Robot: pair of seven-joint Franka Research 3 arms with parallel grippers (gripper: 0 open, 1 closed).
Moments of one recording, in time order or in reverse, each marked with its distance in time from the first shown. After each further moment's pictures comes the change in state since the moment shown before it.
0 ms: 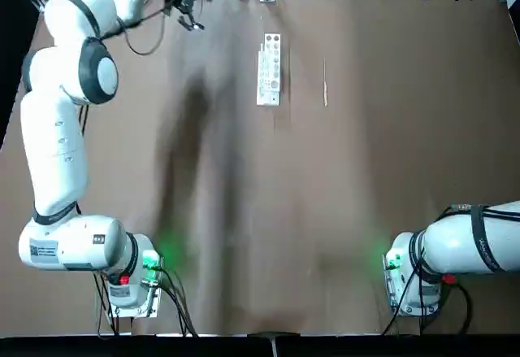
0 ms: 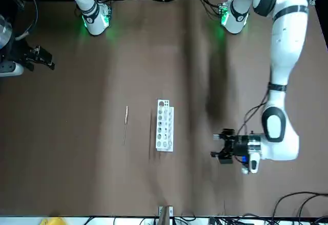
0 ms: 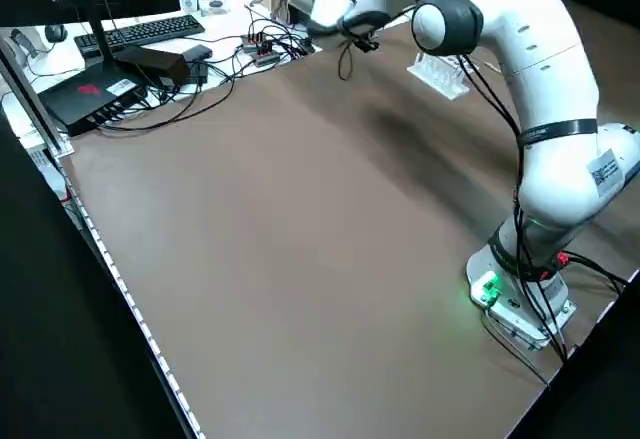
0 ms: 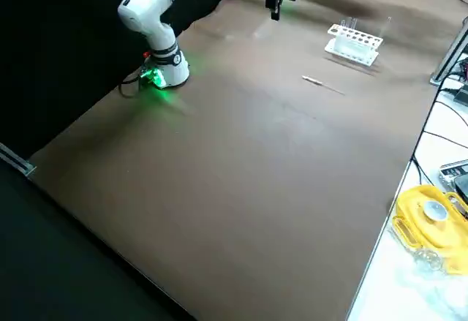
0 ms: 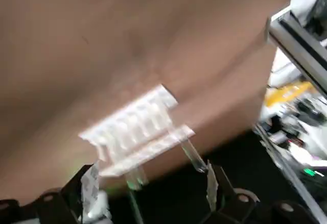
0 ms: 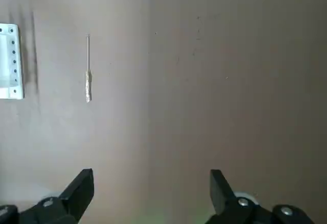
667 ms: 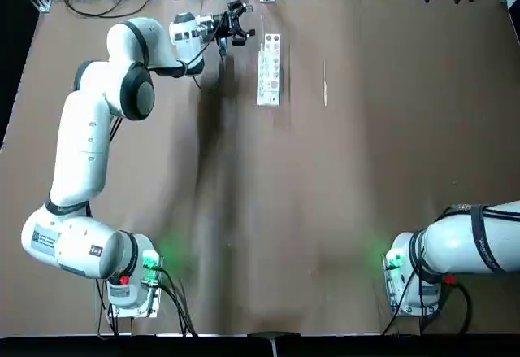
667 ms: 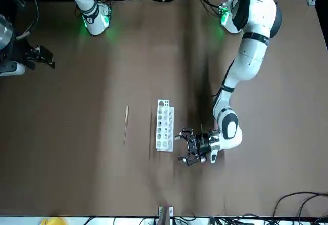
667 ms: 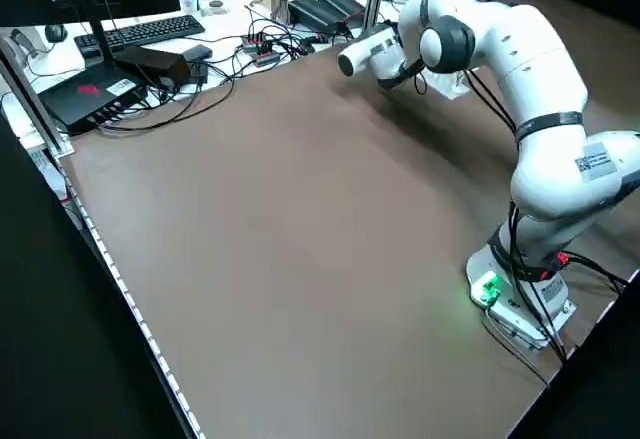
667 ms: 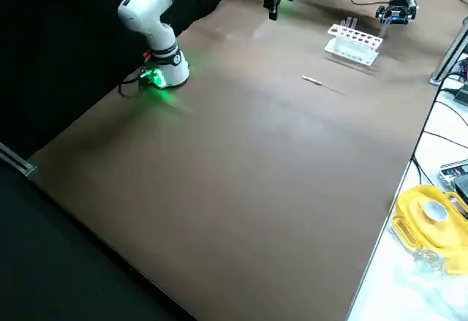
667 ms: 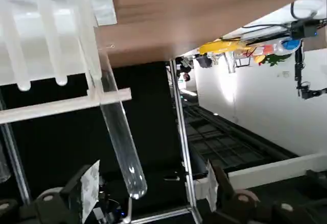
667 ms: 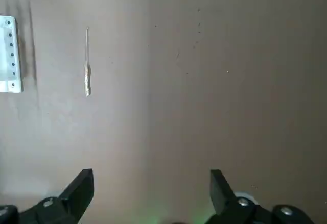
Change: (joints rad) left arm -0.226 0.230 -0.005 -0.006 -0.856 0.107 0.010; right arm 0.001 0.000 0.001 0.000 -0.001 -0.025 -0.001
